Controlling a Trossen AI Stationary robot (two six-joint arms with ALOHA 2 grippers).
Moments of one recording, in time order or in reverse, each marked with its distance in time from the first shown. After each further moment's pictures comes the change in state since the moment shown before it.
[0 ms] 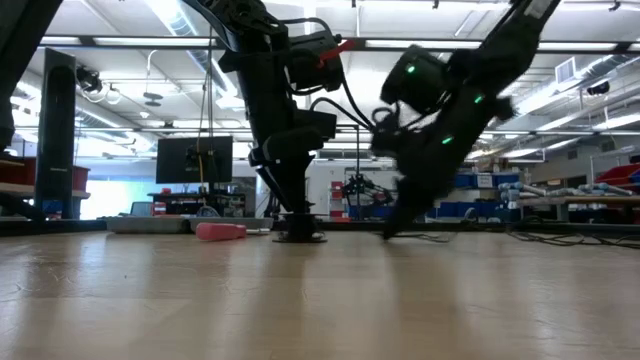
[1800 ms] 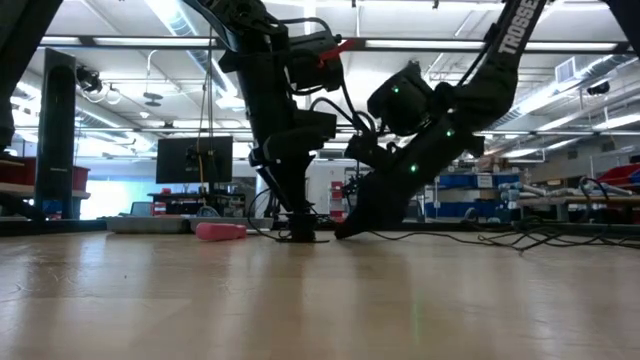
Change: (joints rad) left arm 0.000 0.000 0.000 0.003 0.000 0.000; right arm -0.085 0.158 0.002 0.390 0.075 -0.243
